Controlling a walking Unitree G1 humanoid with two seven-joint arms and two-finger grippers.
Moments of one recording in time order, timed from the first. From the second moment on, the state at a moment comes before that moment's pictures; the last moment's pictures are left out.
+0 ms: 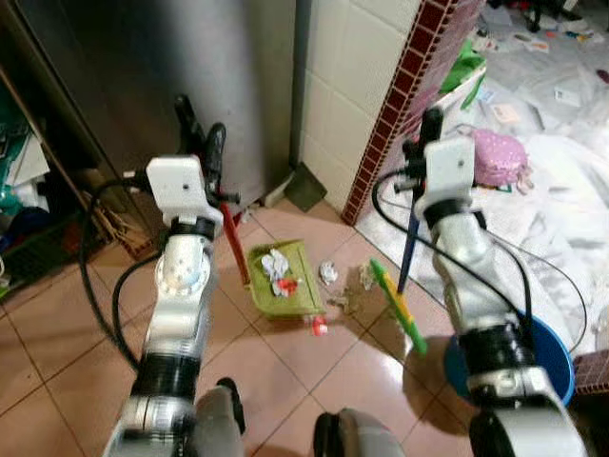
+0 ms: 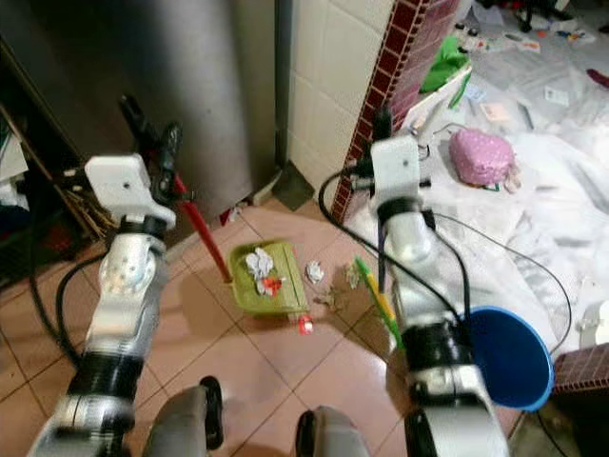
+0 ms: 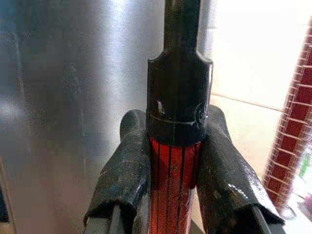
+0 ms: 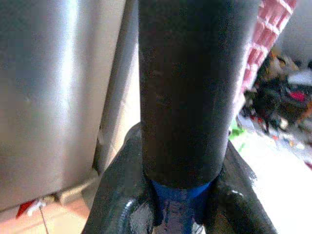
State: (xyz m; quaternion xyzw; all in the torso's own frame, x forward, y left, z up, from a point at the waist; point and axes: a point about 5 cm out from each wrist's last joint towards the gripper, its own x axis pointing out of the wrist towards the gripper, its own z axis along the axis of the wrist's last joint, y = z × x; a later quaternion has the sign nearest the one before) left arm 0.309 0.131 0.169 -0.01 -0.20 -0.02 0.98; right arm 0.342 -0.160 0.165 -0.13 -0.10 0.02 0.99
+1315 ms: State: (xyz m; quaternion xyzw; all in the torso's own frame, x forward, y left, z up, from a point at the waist) left arm 0.277 0.124 0.150 -0.05 -0.06 -0.06 1.00; right arm 0.335 -0.183 0.114 -0.05 0.00 -0.09 0.99
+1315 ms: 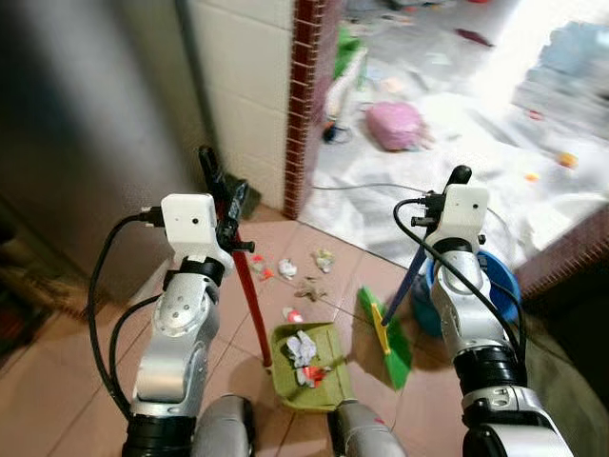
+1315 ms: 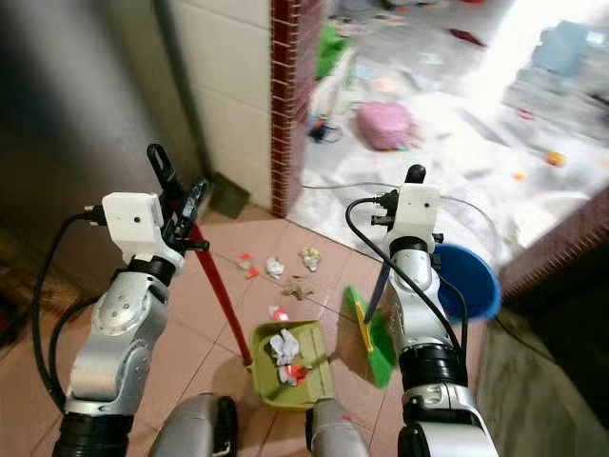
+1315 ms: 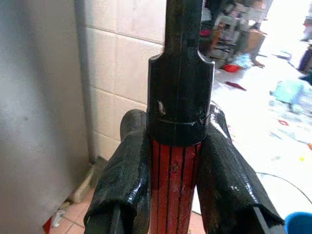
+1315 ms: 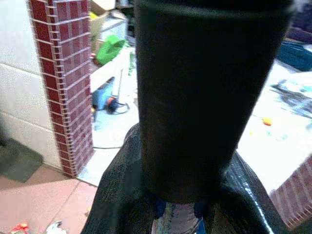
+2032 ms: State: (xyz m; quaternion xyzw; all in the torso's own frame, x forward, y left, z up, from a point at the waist) left arm 0.280 0.124 0.159 -0.04 -0.06 -0.06 1.00; right arm 0.340 -0.184 0.115 -0.04 0.00 -0.09 0.99
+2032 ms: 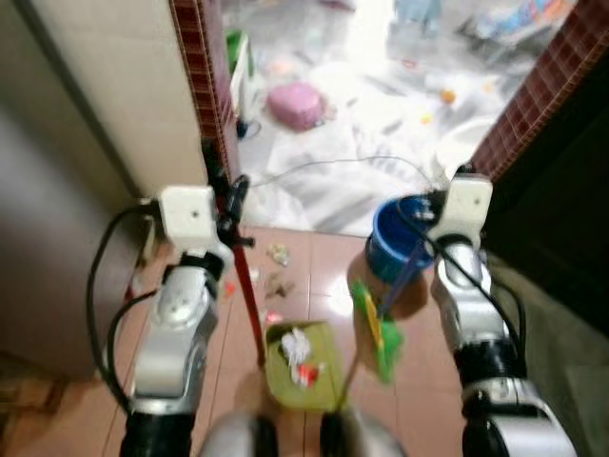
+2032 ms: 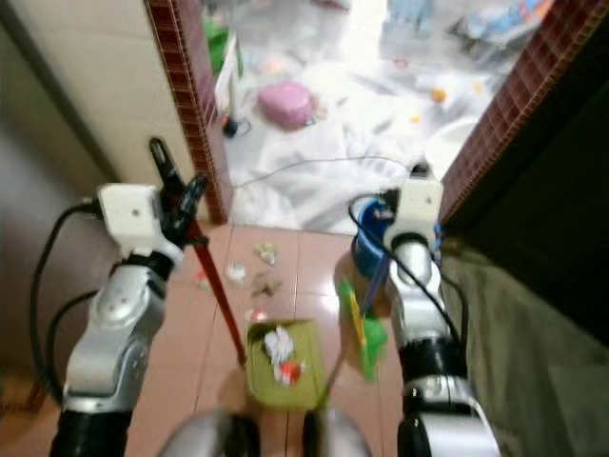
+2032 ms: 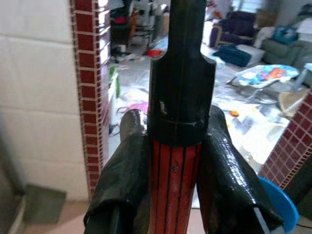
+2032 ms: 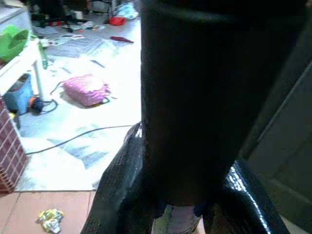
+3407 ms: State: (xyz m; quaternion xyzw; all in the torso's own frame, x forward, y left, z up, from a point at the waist) left arm 0.290 0.155 0.190 -0.06 -0.11 0.01 0.99; right arm 0.336 -0.191 0.105 -0.06 0.03 -0.09 0.99
